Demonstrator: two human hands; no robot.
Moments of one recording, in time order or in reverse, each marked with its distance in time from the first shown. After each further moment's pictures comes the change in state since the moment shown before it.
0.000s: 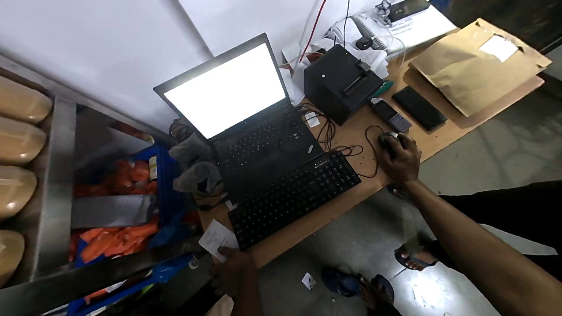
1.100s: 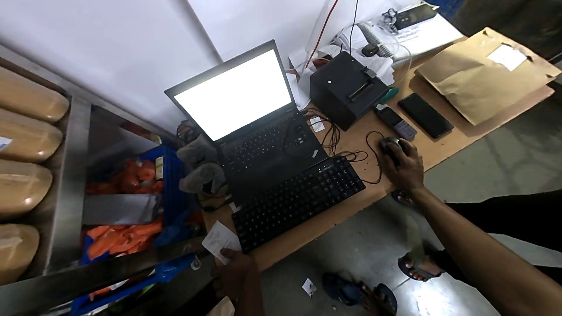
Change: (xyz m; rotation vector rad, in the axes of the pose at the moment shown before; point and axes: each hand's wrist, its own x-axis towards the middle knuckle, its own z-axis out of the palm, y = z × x) left_hand 0.001 0.001 0.000 0.014 0.026 -0.003; right_hand 0.002 -0.002 -0.002 0.073 -0.029 -0.082
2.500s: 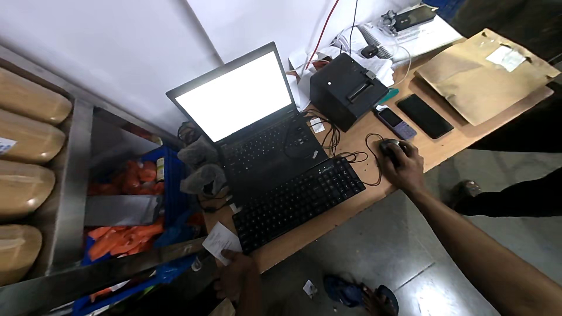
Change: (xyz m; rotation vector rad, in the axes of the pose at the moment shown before) left_hand 0.006 -0.004 0.010 -0.006 -0.007 -0.013; right_hand 0.001 -0.004 -0.004 -0.004 0.007 0.006
